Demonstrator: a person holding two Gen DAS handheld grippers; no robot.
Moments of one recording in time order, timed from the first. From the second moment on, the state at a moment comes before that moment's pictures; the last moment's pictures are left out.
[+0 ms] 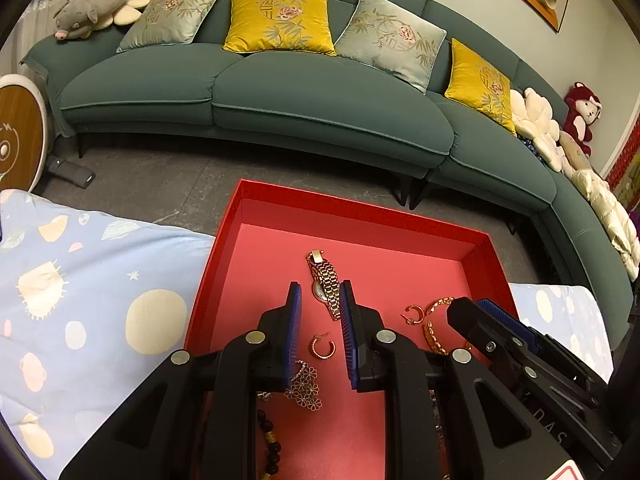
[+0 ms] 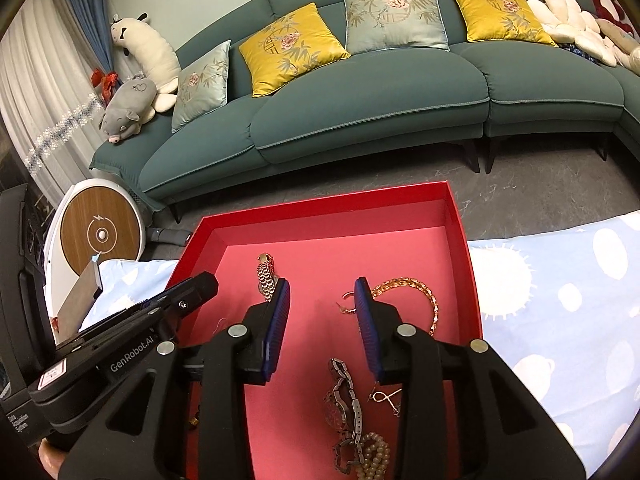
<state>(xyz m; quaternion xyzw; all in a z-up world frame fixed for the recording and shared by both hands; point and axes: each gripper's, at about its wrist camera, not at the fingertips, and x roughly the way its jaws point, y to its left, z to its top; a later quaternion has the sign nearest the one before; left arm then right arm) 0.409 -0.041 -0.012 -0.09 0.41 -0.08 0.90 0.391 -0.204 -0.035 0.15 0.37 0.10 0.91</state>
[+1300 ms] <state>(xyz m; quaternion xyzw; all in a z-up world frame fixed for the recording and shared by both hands) 0.173 -0.050 0.123 0.01 0.36 -0.08 0.93 0.162 -0.184 0.110 0.07 0.31 0.07 0.94</state>
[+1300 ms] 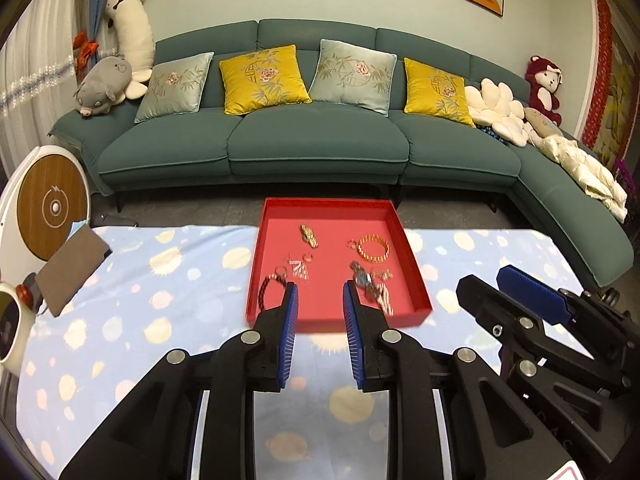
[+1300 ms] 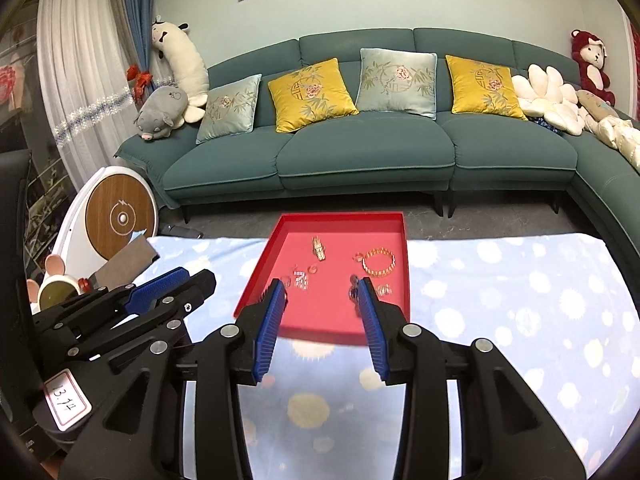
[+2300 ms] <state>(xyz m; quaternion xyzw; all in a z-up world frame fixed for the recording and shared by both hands) 0.118 -0.035 0.078 0.03 0.37 -0.04 0.93 0.106 -0.167 0.058 0.01 0.34 0.02 0.94</state>
